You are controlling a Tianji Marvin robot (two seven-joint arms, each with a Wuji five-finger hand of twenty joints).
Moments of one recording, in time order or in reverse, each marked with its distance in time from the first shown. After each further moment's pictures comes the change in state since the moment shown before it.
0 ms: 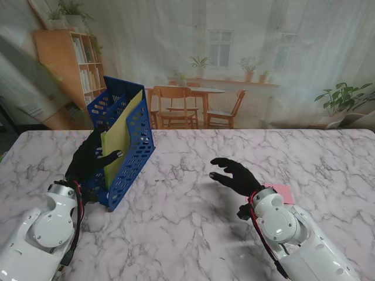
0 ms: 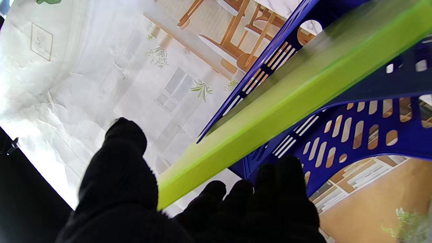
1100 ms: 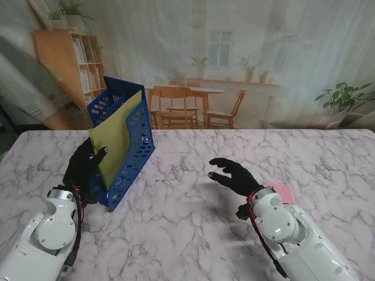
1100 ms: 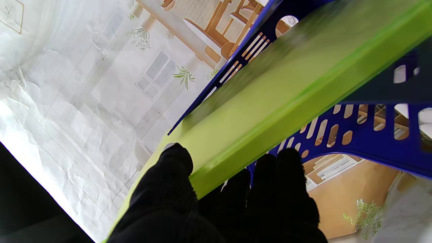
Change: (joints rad) left arm -0.009 -0.023 0.001 0.078 -0.035 0.000 0.076; right arm 0.008 0.000 -0.011 0.002 0.001 0.009 0.003; left_hand 0.325 0.190 0.034 -0.010 0.062 -0.035 0.066 0.009 0.122 -0.035 0.010 0.014 0.093 -0.011 0.021 0.000 0.057 0.000 0.074 0.026; right_hand 0.000 0.011 -0.010 0.000 0.000 0.000 0.000 0.000 -0.001 0.000 0.000 0.000 0.000 0.000 0.000 0.000 0.000 0.000 -0.001 0.002
